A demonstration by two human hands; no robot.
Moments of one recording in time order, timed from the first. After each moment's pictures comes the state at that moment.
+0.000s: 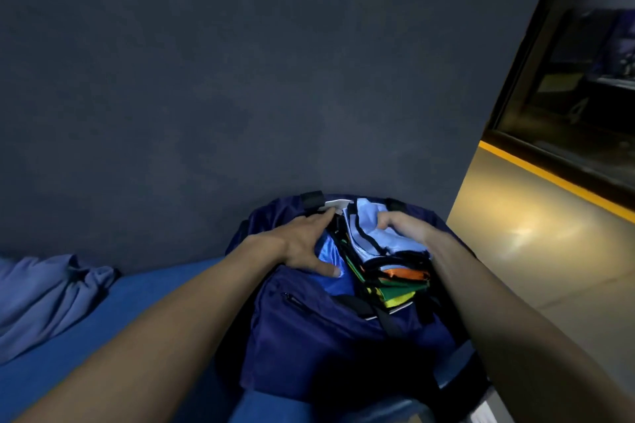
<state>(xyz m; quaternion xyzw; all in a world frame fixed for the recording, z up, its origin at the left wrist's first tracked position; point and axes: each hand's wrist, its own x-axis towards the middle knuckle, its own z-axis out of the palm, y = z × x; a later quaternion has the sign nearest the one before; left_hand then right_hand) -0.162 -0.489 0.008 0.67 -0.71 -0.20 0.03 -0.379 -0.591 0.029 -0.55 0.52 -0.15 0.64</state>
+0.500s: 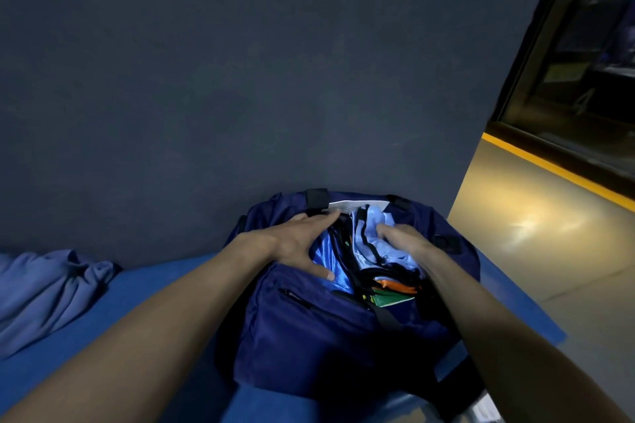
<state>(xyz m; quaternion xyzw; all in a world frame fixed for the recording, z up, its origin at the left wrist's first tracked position) -0.157 -0.481 0.003 0.64 -0.74 -0.21 0.02 -0.376 -0.593 -0.010 -0.65 0.61 -0.13 0.44</state>
